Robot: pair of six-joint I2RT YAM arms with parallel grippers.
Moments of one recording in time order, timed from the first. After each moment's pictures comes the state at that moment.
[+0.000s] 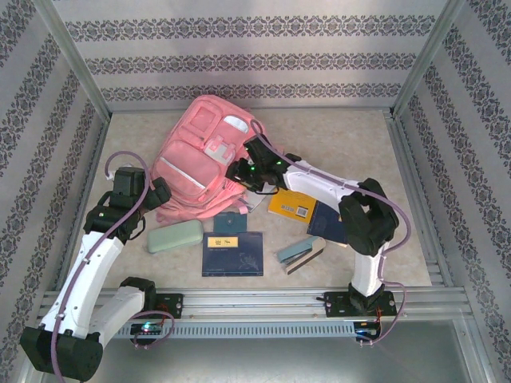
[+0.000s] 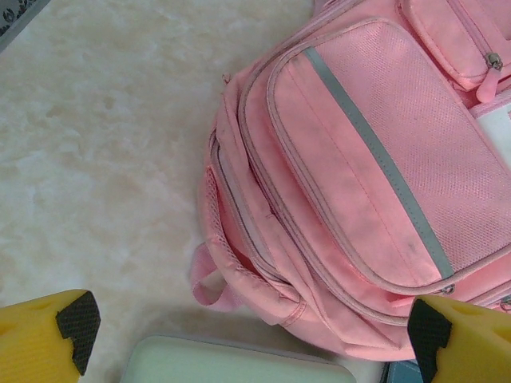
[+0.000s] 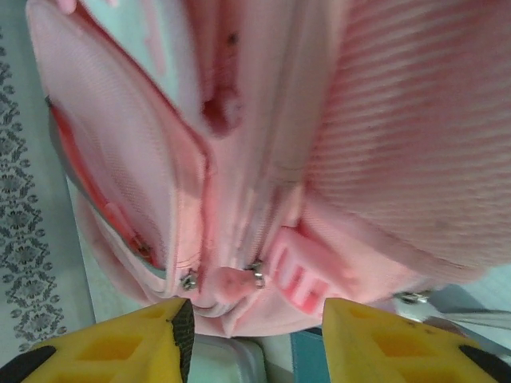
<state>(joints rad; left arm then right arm) -0.13 0.88 0.88 -0.83 -0.25 -0.58 0.69 1.89 1.43 -0.37 -0.29 1.05</state>
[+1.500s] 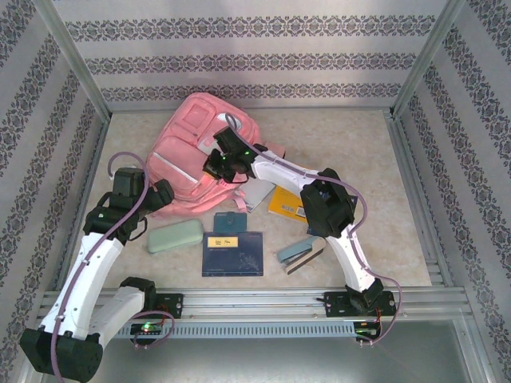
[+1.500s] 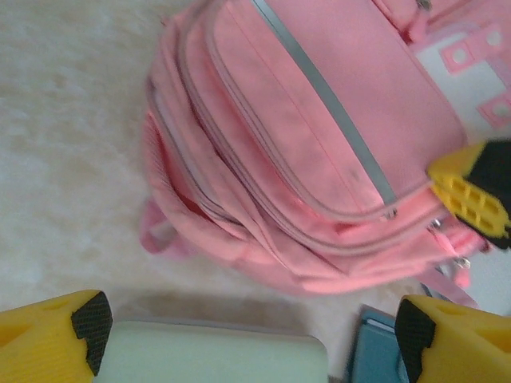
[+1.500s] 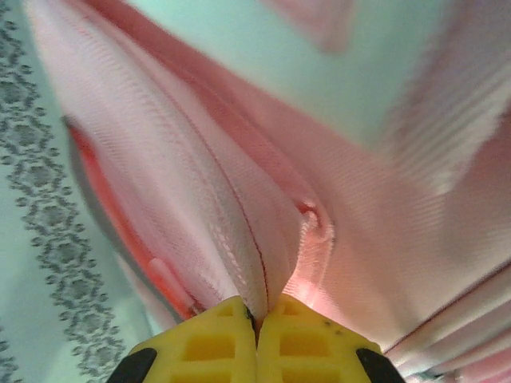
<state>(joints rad) -0.13 0.87 0.88 -0.83 -0.13 -0.58 0.74 2.27 1.93 -0.44 -0.33 1.24</state>
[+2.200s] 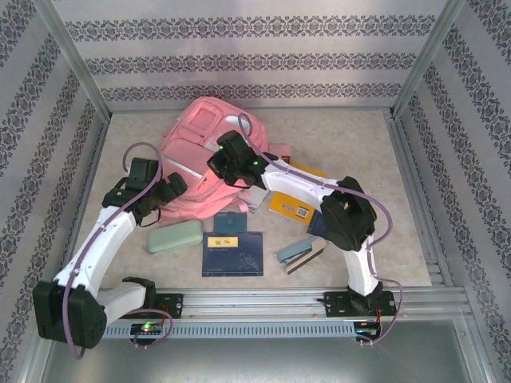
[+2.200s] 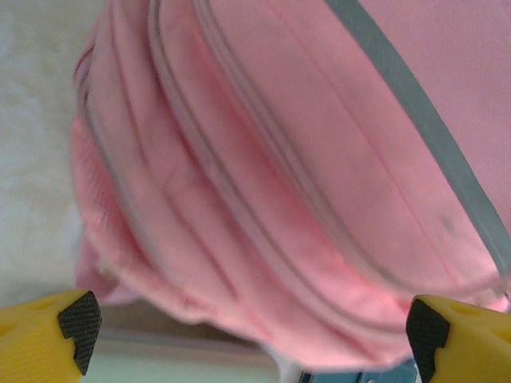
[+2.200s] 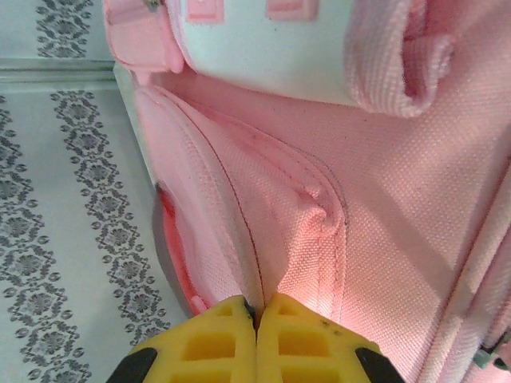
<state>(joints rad) -0.13 1.14 0.89 -0.70 -0.03 -0.72 0.80 2.00 1.60 -0.26 -0.07 1.47</state>
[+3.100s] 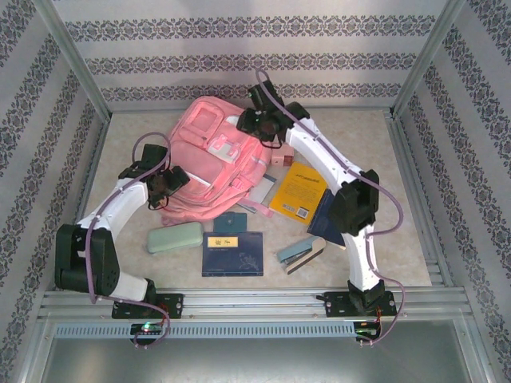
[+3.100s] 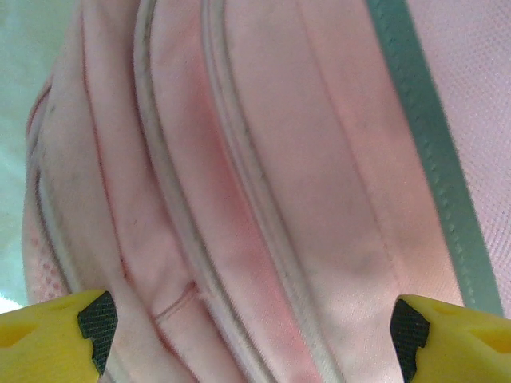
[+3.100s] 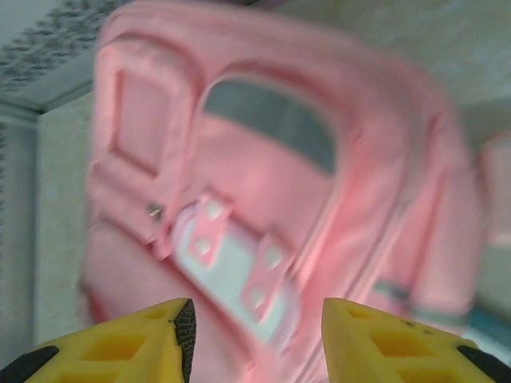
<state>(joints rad) -0.08 1.42 0.96 -0.62 0.01 -0.80 0.54 2.16 2.22 -0.90 -0.02 0.79</state>
